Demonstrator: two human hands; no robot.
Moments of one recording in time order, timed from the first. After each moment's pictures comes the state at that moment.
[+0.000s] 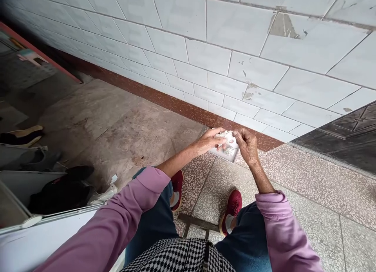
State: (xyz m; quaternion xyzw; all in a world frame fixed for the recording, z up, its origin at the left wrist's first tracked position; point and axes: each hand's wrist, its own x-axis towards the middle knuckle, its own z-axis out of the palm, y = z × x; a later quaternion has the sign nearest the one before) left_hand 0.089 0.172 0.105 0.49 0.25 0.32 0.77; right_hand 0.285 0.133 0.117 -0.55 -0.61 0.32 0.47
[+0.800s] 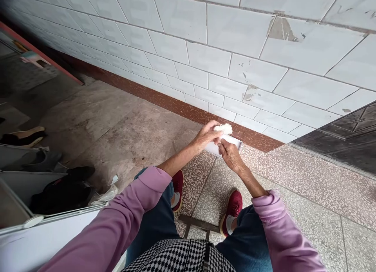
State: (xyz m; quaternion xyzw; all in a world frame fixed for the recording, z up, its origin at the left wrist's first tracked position) left_hand 0.084 0.188 0.099 0.50 0.33 0.40 0.69; right_hand 0.249 0.122 0.096 -0.52 -0.70 0.36 0.33
